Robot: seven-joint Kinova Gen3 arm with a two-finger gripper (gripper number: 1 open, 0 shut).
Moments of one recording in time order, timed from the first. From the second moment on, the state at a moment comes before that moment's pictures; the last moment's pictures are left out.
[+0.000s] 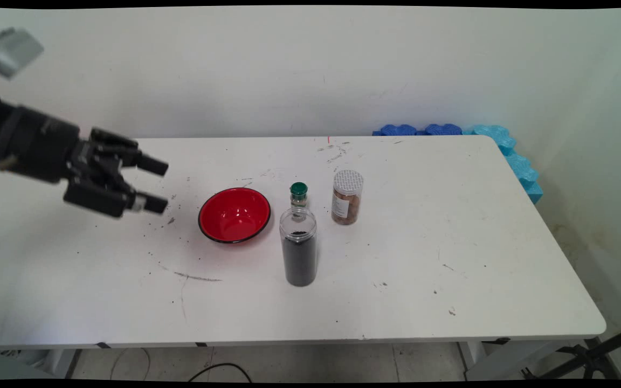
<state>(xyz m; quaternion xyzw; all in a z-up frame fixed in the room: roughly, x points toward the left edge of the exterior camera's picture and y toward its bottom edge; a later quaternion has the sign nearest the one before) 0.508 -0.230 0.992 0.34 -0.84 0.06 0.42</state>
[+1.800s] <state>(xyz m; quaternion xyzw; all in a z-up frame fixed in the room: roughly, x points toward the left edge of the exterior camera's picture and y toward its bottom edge) 0.377 -0.317 0.819 0.28 -0.86 0.07 0.42</state>
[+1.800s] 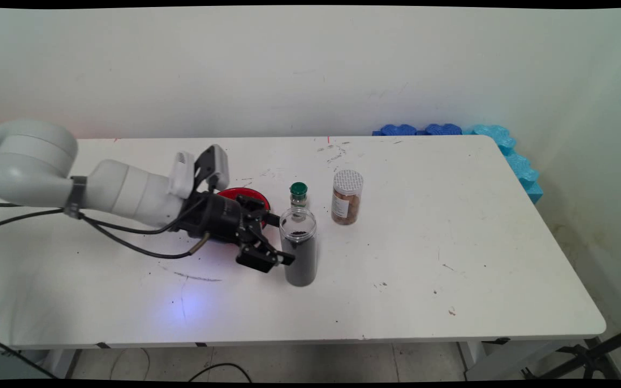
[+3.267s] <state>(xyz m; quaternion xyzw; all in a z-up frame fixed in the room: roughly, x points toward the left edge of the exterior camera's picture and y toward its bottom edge) 0.384 -0.329 0.841 0.27 -0.86 0.06 0.43</state>
